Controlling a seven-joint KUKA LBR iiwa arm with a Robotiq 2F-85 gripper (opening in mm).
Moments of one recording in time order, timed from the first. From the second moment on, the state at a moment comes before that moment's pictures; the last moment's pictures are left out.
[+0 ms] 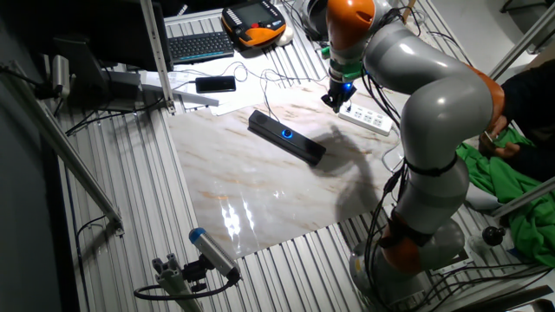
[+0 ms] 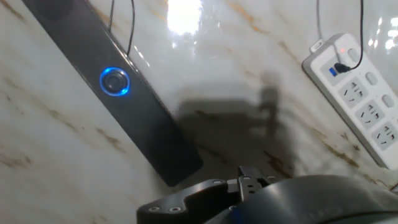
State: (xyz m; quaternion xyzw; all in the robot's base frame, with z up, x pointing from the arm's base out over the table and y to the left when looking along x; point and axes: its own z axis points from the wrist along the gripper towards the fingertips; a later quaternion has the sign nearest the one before) arm 0.515 -0.001 0.237 0.07 -0.99 0.03 0.10
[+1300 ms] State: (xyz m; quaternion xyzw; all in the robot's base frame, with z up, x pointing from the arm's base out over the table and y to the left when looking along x) arm 0.515 0.094 0.170 0.06 -0.99 0.00 0.09
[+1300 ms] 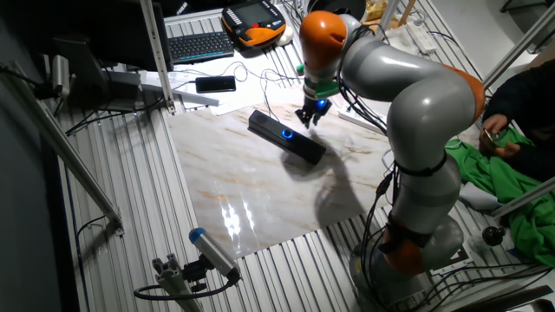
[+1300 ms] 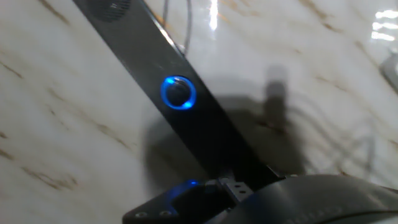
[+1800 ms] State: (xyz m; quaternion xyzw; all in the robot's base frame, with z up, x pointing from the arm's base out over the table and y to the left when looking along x) arm 0.515 0.097 0.165 0.06 -0.99 0.00 0.09
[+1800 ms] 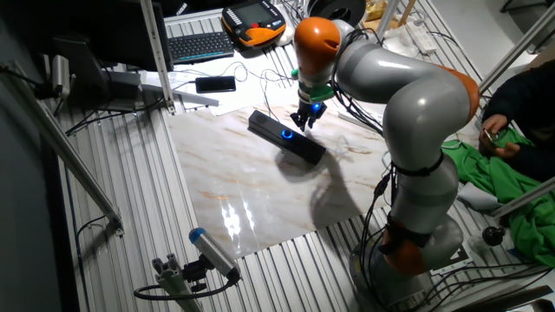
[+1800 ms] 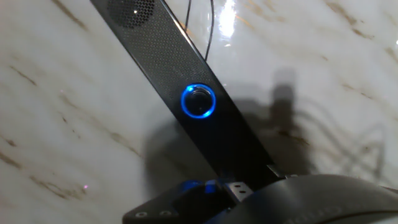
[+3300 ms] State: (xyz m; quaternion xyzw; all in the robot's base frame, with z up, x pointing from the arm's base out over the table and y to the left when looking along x) arm 0.545 0.130 0.142 0.07 -0.99 -0.01 0.07
